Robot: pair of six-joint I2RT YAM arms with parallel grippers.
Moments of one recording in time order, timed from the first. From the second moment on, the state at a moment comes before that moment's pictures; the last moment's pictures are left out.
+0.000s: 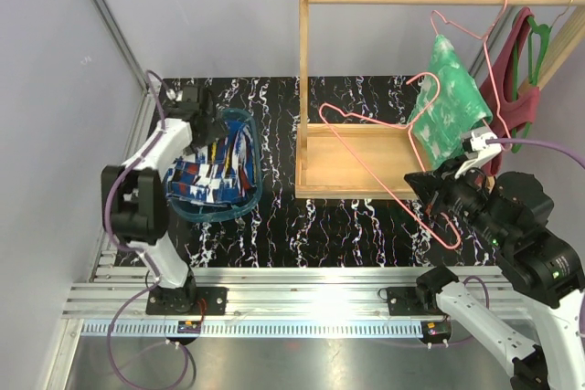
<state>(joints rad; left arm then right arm) -0.11 1.68 1.38 -0.63 -0.21 -0.56 0.47 0.61 1.26 -0.87 -0.07 0.27</state>
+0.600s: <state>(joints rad) -0.06 1.79 1.19 -0.39 -0.03 -0.66 0.47 0.64 1.36 -0.92 0.11 0.17</state>
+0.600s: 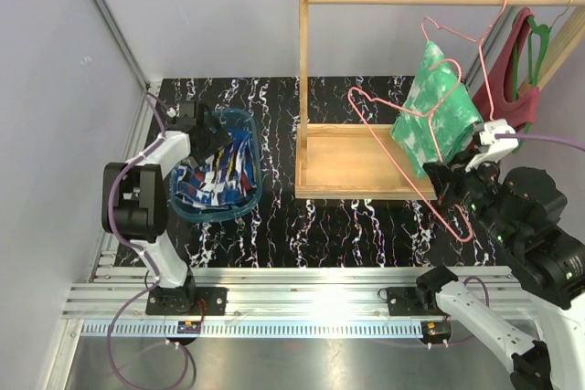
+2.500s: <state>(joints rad) -0.07 0.55 0.90 -0.80 -0.12 -0.33 0.47 1.04 1.60 -0.66 0.21 0.08</state>
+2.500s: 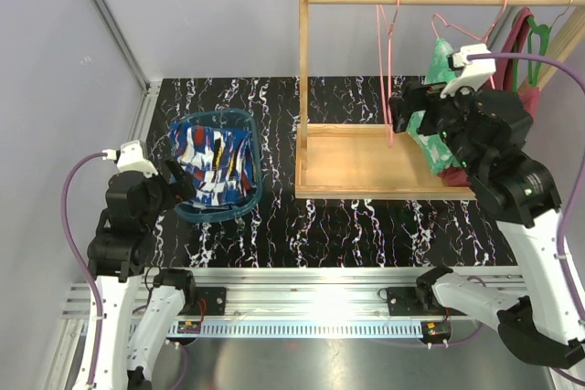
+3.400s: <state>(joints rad) -0.09 0.58 0.86 -0.76 -0.15 -0.33 0.08 1.29 1.83 -0.88 0.46 0.06</state>
